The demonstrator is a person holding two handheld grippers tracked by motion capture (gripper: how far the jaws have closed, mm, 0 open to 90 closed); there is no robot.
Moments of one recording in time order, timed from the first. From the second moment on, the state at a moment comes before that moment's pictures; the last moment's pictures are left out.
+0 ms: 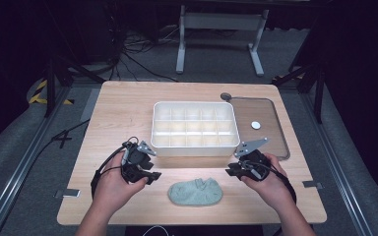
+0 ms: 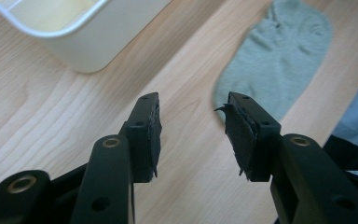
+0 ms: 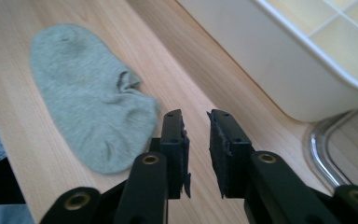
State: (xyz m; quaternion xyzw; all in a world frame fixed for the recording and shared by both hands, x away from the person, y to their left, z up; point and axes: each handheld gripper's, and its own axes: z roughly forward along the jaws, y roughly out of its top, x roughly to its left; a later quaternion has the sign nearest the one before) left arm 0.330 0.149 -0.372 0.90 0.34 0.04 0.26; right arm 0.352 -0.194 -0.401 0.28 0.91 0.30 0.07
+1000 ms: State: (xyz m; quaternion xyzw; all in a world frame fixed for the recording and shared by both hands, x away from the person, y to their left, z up) left arm 0.333 0.116 -0.423 0.90 0.36 -0.03 0.23; right arm 0.311 -0.101 -0.455 0.15 0.95 0.28 -0.03
